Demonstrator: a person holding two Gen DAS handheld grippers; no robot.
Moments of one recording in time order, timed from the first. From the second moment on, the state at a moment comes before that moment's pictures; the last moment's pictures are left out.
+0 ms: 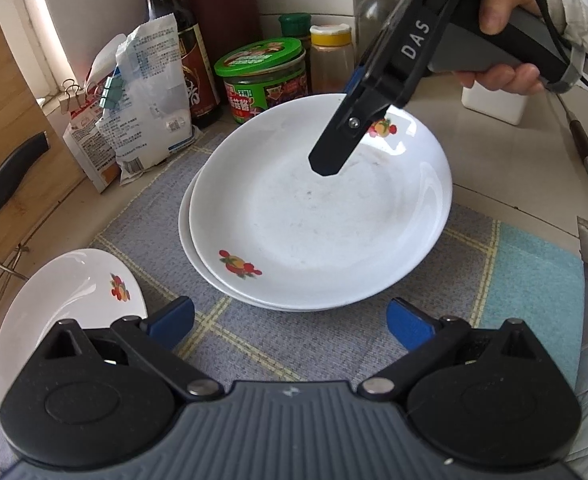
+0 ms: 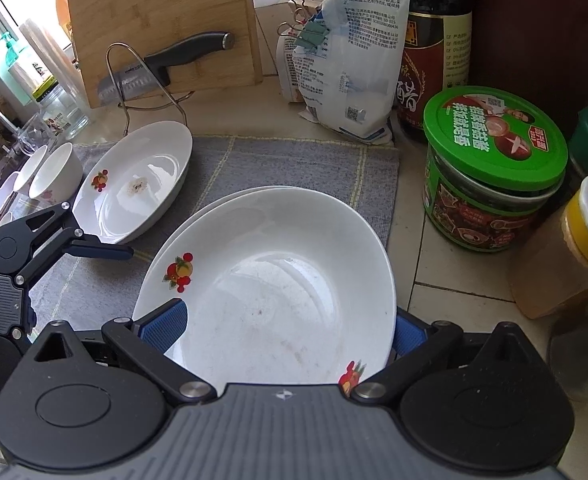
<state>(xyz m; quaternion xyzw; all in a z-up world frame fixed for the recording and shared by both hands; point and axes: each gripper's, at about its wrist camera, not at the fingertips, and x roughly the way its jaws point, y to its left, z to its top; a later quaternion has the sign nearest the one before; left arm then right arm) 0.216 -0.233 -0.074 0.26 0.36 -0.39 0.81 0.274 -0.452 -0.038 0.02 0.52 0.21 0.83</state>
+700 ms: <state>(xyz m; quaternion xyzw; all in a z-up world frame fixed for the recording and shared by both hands) 0.188 -0.205 -0.038 0.18 0.34 -0.31 0.87 0.236 -0.426 -0.008 -0.01 0.47 0.22 0.86</state>
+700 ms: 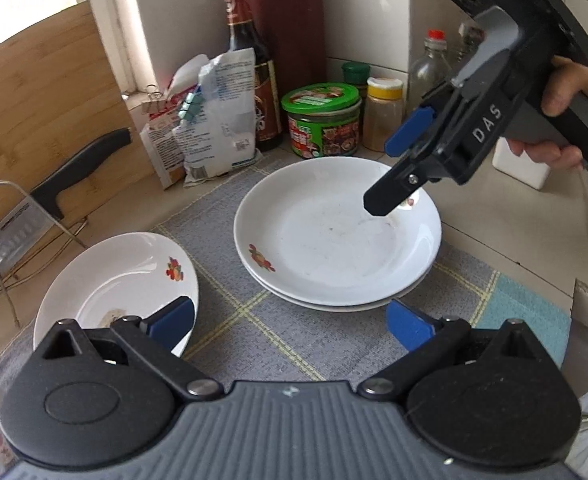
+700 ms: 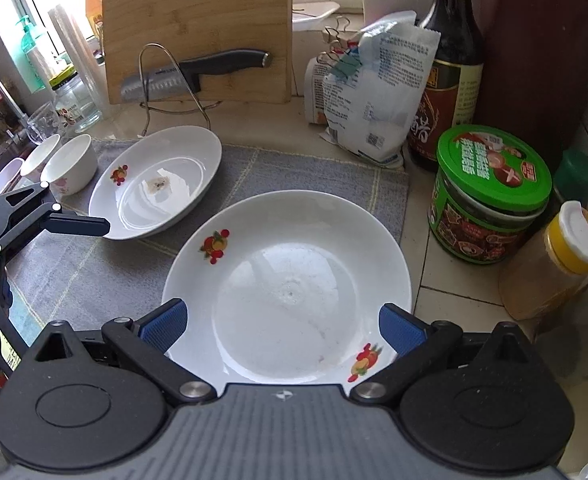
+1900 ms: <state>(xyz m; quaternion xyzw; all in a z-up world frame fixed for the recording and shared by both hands) 0.210 -0.054 -0.088 0.09 0.37 -0.21 0.90 0.211 -0.266 -0.013 -0.01 0.45 0.13 0.88</state>
